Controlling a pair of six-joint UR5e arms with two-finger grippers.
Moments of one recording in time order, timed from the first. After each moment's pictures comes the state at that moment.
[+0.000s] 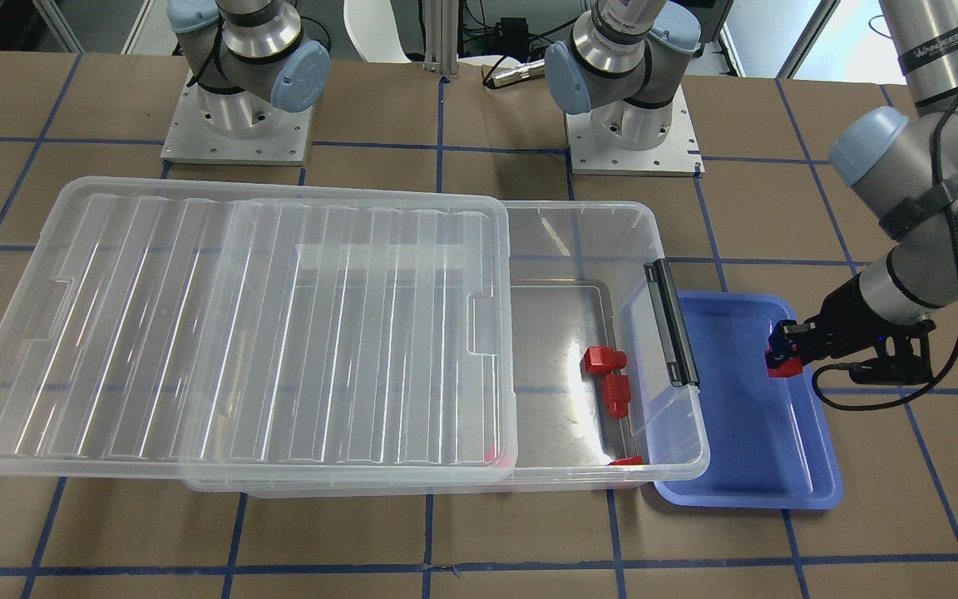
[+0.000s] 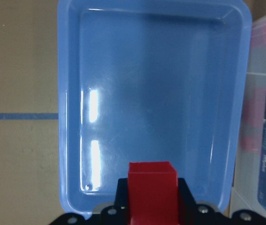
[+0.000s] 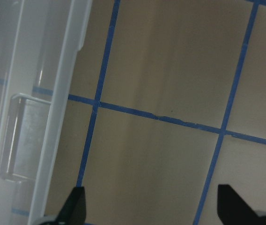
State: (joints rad) left arm -1.10 -1.86 -1.82 -1.10 1.45 0.44; right arm 0.99 -1.43 1.63 -1.80 -1.57 -0.82
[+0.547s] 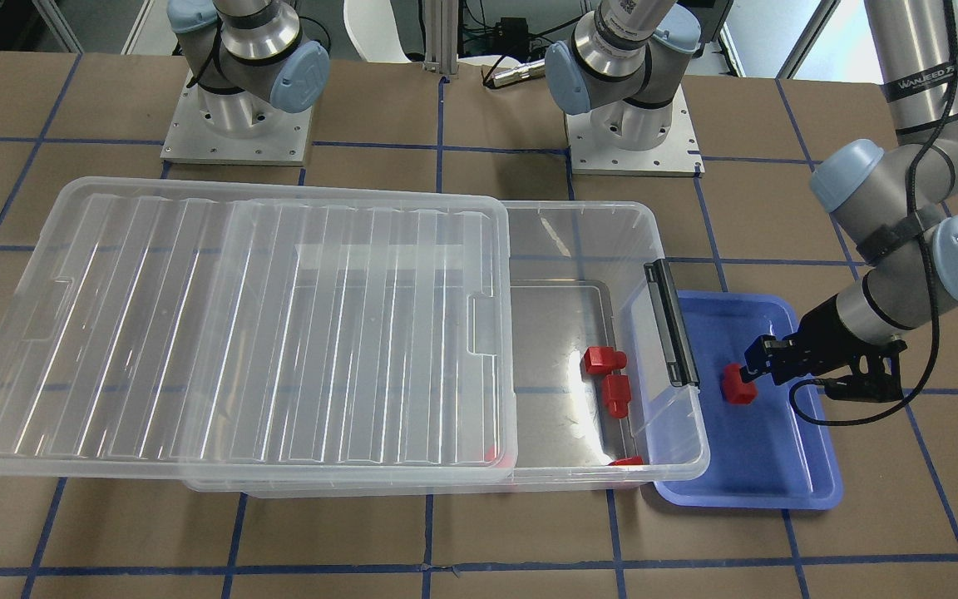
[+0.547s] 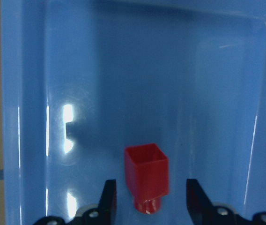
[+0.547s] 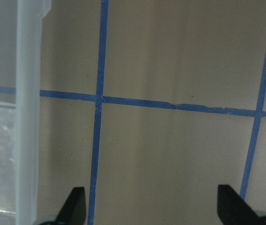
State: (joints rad) left arm -1.11 -1.89 -1.84 -1.05 1.37 0.46; right arm 0.99 -1.41 1.74 -1.87 -1.57 -0.68
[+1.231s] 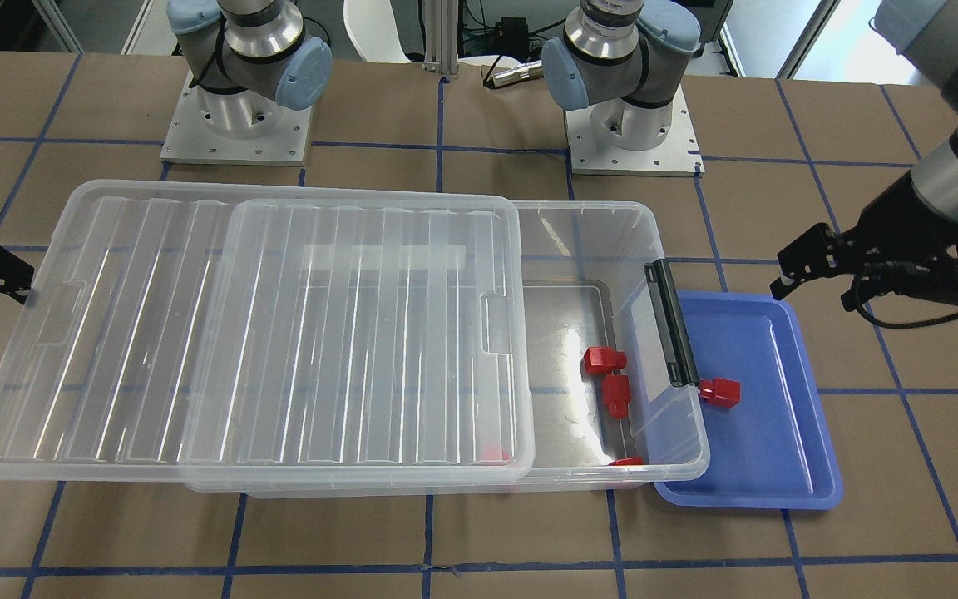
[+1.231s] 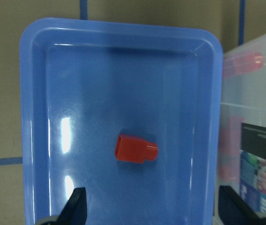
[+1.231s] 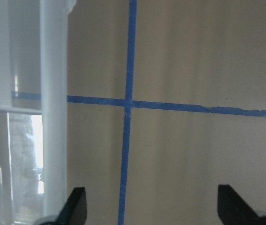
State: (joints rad) left arm -1.19 -1.64 -1.61 -1.48 1.42 0.45; right arm 1.05 -1.41 1.76 -1.87 -1.53 -0.61
